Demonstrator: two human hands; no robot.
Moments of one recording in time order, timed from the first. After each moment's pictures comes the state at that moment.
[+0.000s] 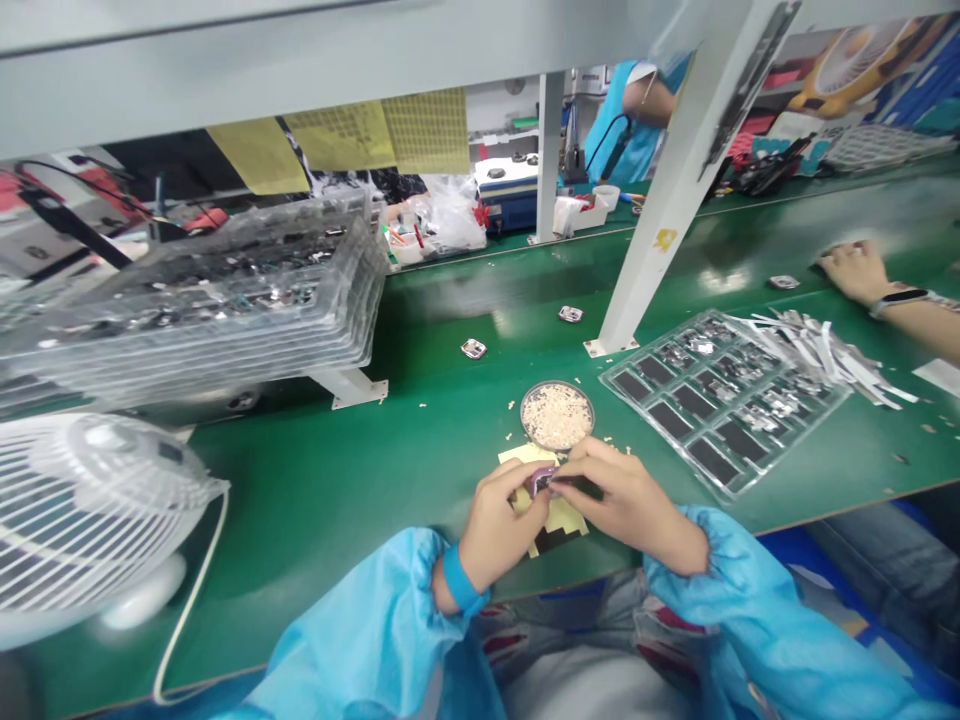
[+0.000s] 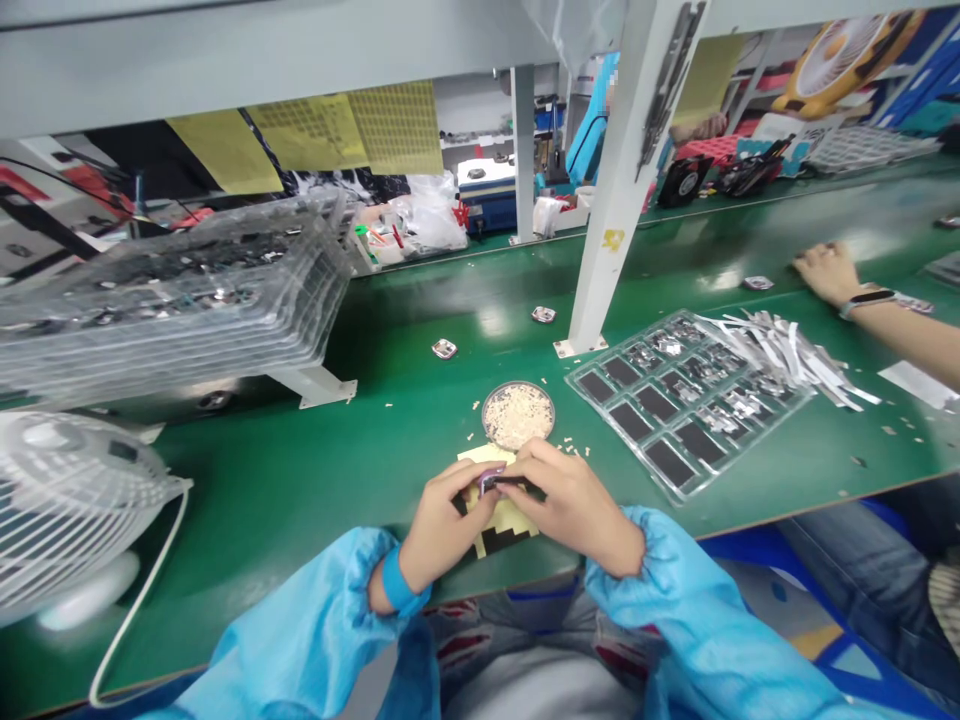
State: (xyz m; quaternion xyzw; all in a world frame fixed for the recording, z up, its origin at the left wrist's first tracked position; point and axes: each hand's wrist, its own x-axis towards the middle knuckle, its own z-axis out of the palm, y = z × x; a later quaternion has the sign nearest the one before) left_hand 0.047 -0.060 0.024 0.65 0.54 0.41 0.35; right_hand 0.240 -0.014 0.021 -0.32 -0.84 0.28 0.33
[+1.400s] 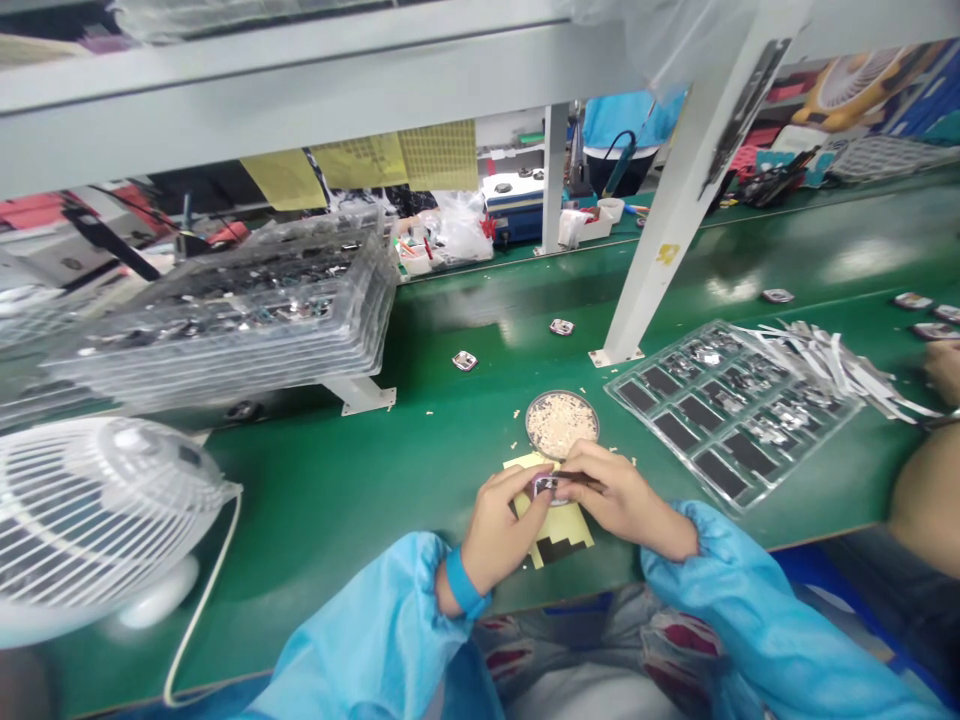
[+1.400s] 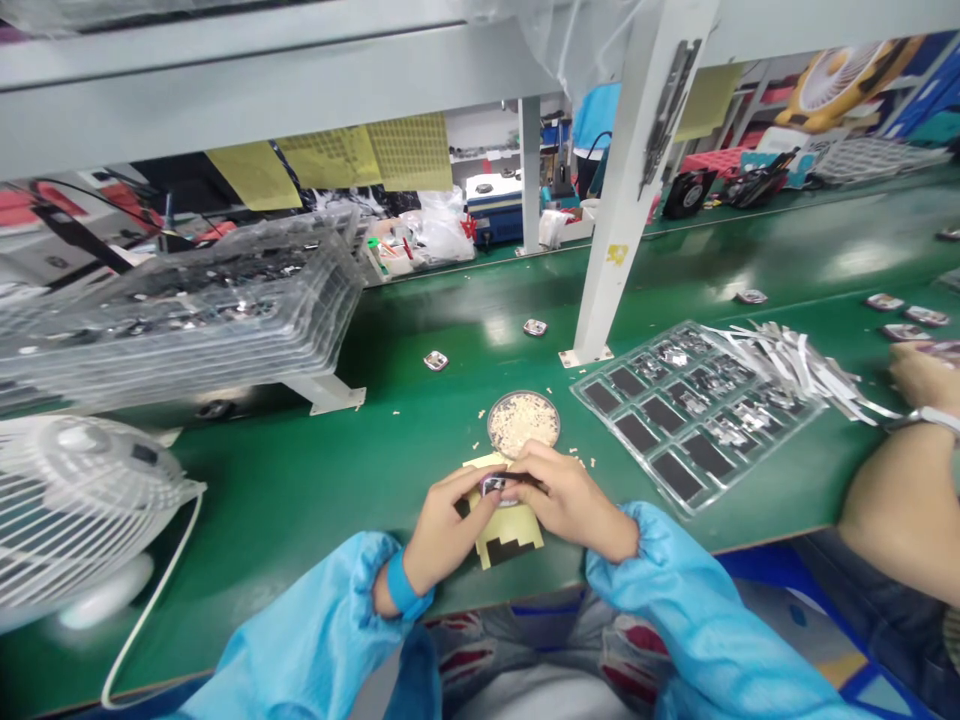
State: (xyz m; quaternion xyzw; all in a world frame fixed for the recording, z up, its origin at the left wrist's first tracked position) left_hand 0.041 -0.055 0.020 0.66 0.55 0.39 0.34; right_hand 0.235 0.000 0.013 -0.26 -0.80 0.38 0.37
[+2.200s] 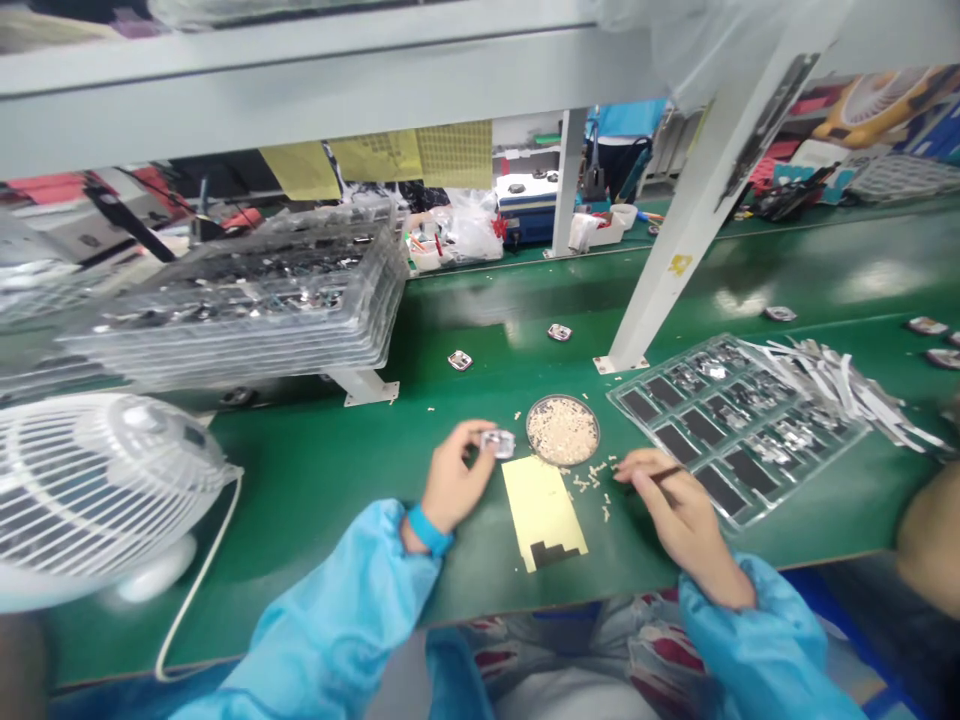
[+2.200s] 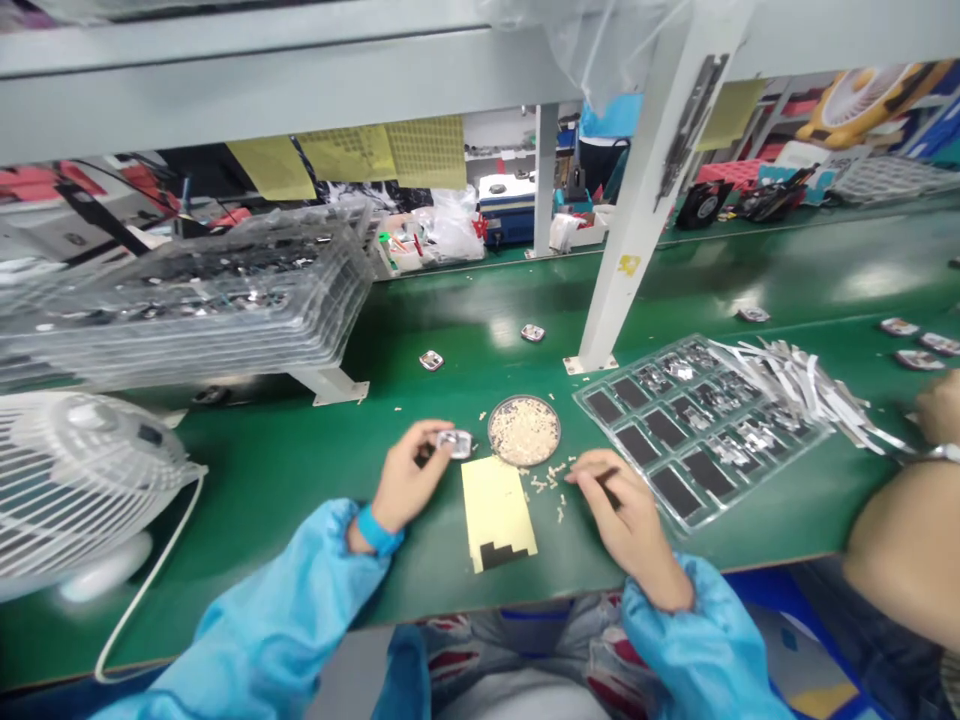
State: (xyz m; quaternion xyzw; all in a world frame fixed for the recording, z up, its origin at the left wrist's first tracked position) left_hand -0.018 -0.015 0.009 0.63 0.63 0.40 0.21; right_hand 0.293 -0.012 0.002 -0.41 -0.71 0.32 0.47
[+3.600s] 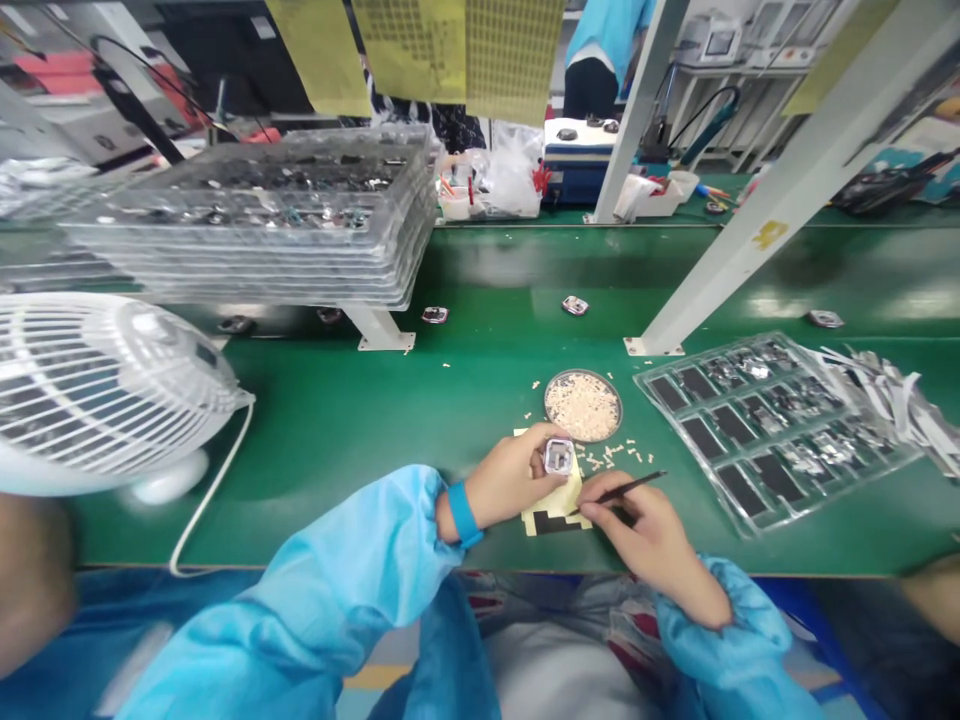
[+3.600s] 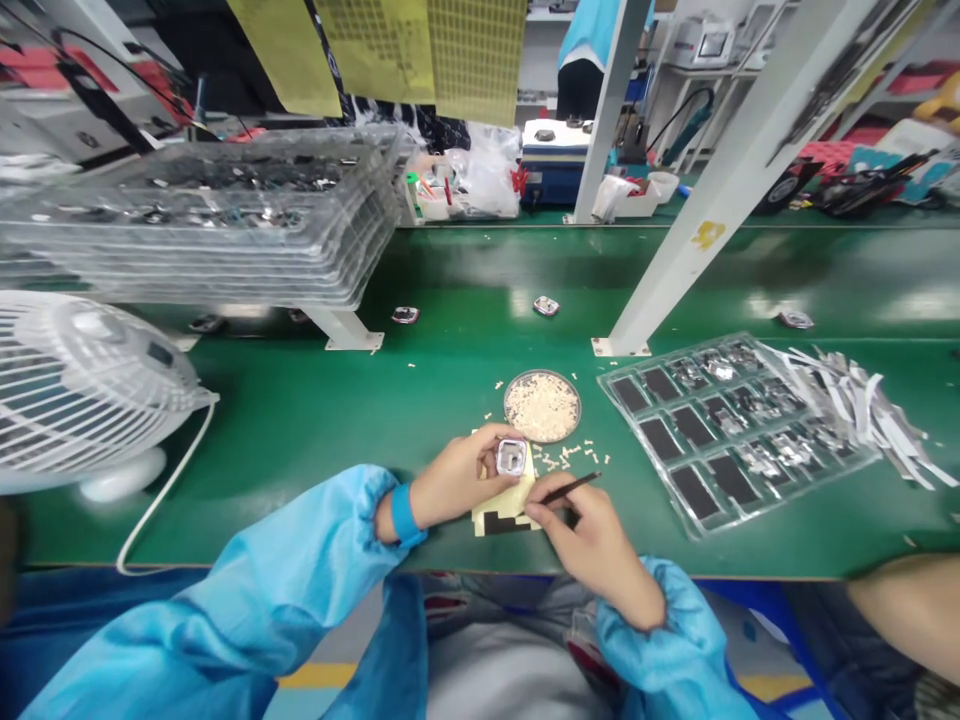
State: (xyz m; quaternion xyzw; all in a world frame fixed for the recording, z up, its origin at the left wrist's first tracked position) left_hand 0.035 -0.040 0.008 0.66 0.54 0.32 0.42; right_hand 0.257 -0.041 -0.011 -0.37 -0.69 0.52 0.34
